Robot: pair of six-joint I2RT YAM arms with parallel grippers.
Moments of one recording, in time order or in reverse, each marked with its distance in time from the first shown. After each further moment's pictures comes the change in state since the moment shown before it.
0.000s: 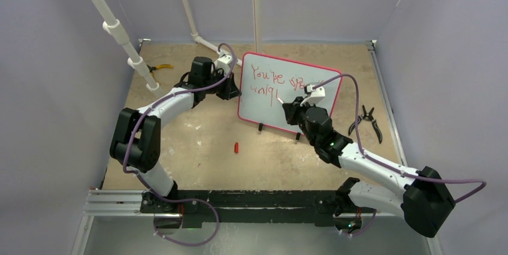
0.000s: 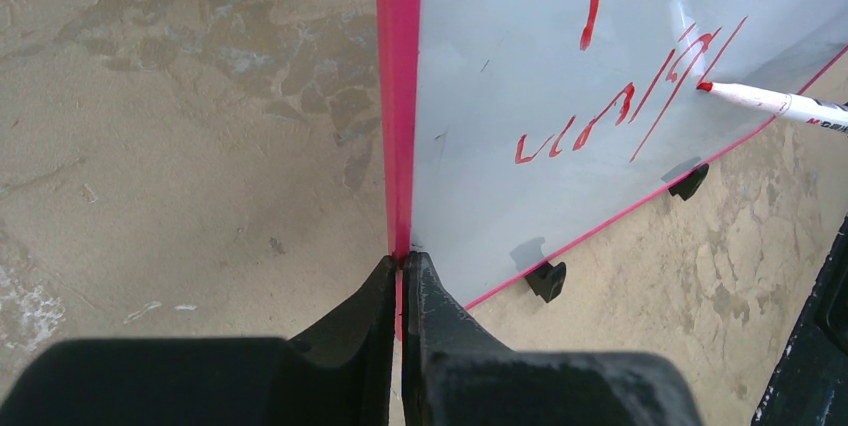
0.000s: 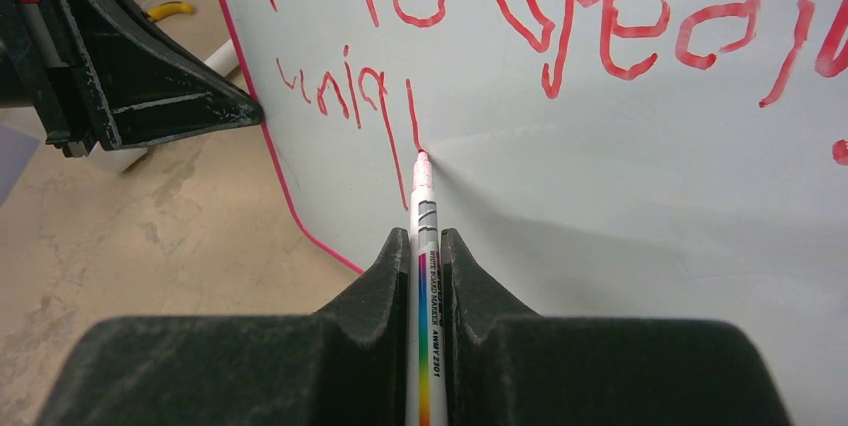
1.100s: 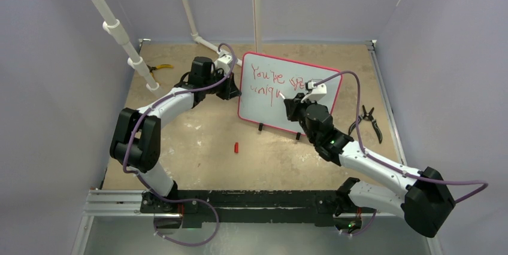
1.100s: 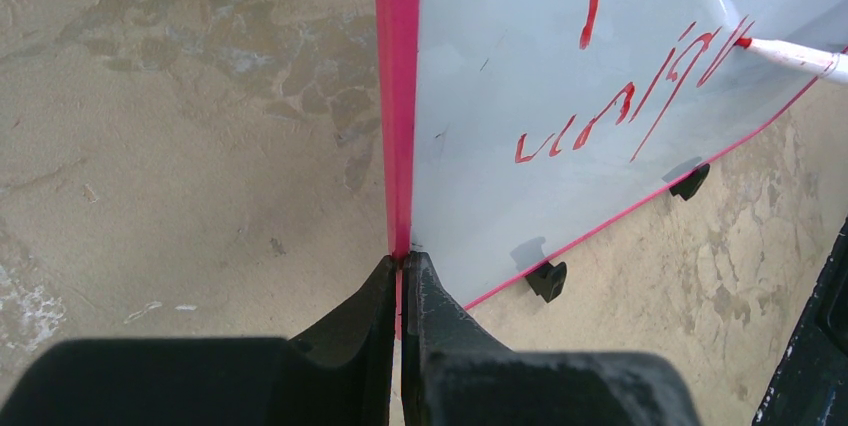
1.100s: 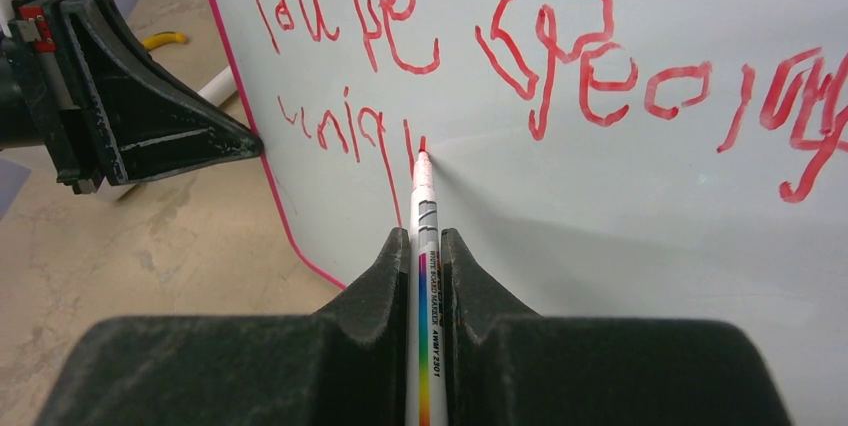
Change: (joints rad) left arm 0.000 0.000 0.000 0.000 -0.002 0.000; right arm 0.001 0.000 0.049 -0.018 0.050 -0.030
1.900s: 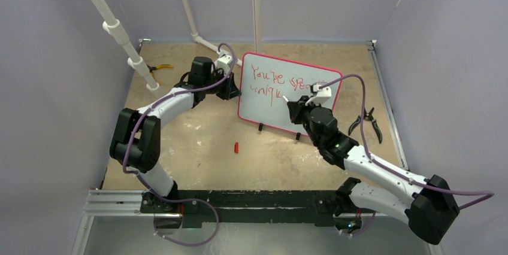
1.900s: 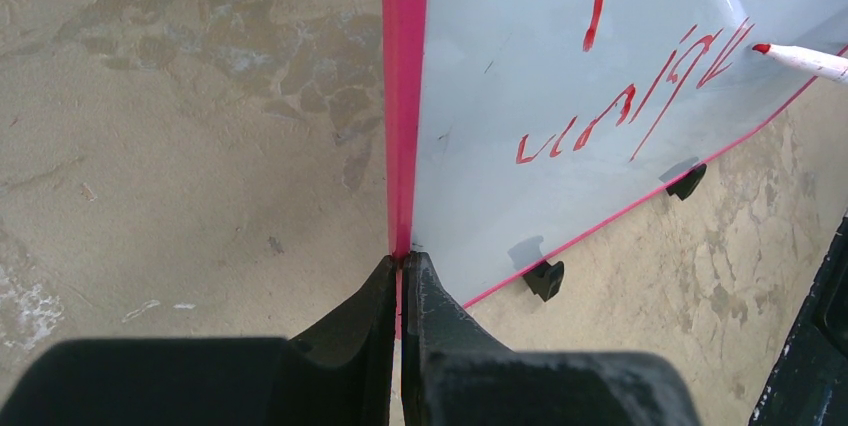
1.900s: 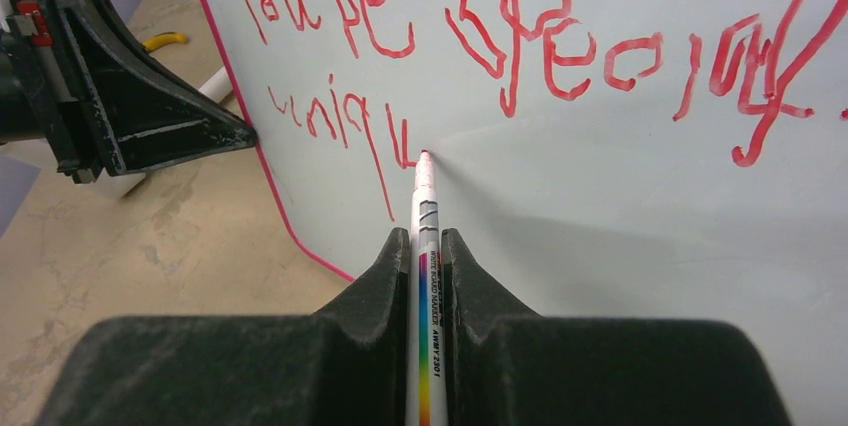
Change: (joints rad) left arm 0.000 -0.002 0.000 -0.003 0.000 0.000; right arm -0.003 -0.077 -0.035 -0.054 -0.012 0.038
